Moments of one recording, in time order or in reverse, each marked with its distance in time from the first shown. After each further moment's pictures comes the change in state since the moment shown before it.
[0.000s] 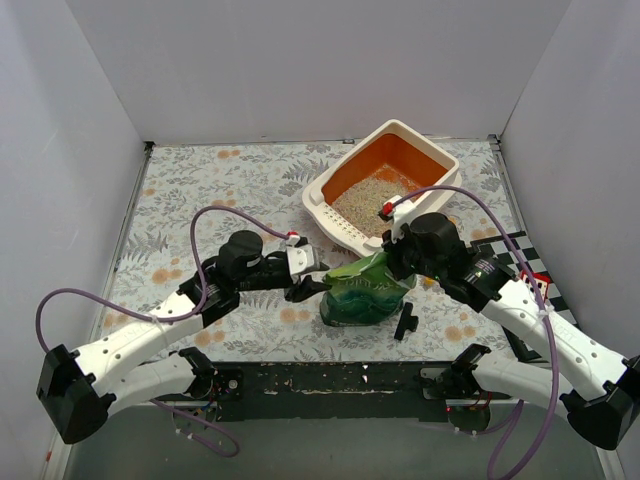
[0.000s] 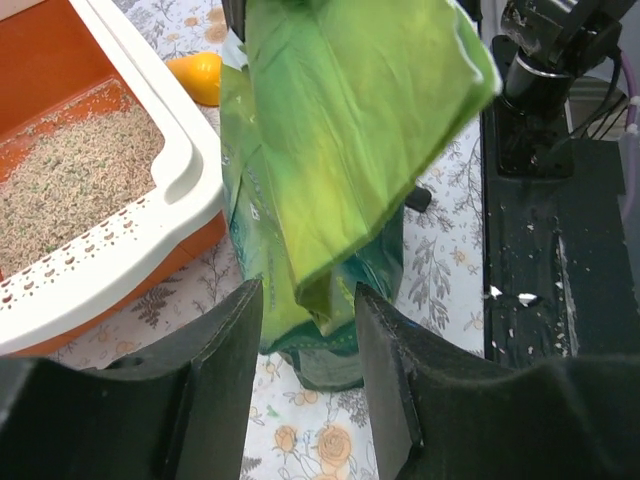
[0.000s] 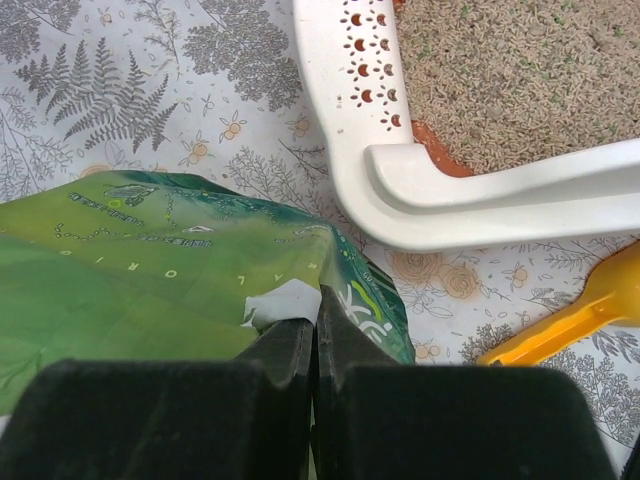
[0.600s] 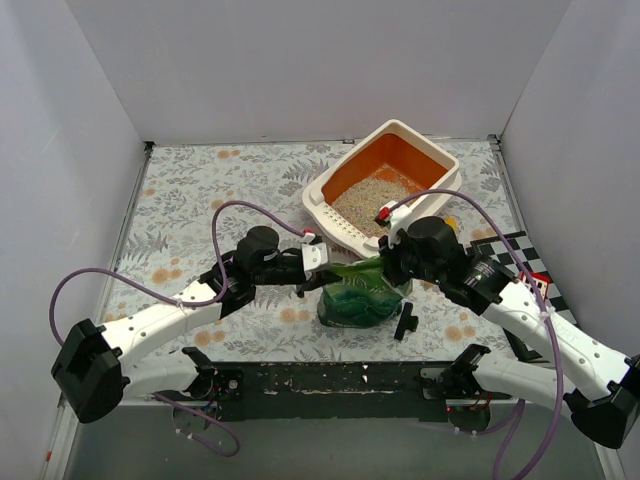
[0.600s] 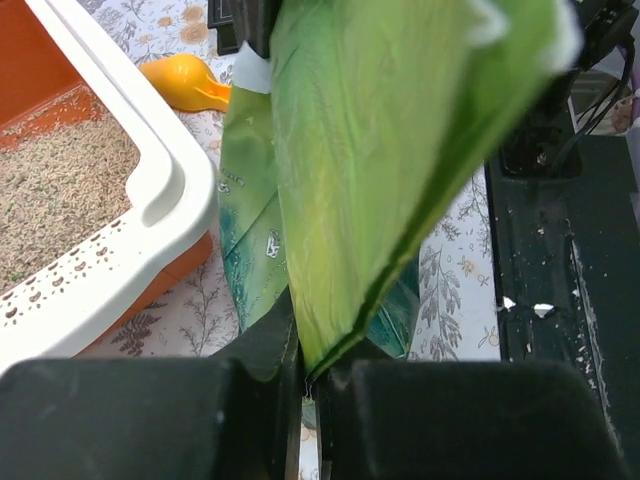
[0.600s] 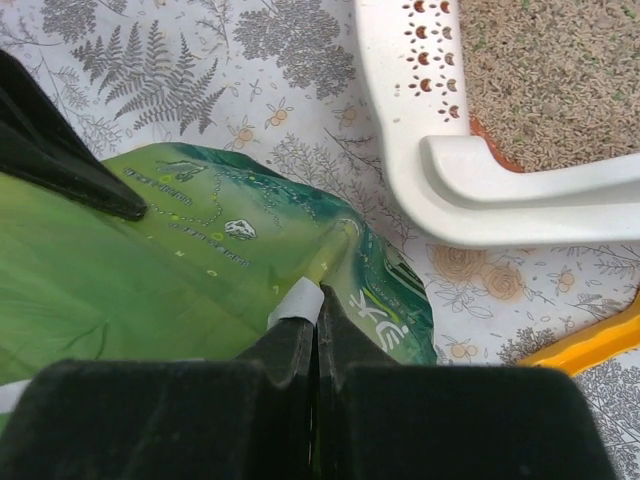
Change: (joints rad) left arm -0.002 0.183 0.000 0.179 0.040 -0.007; right arm 0.021 -0.011 -0.002 -0.014 -0.067 0.028
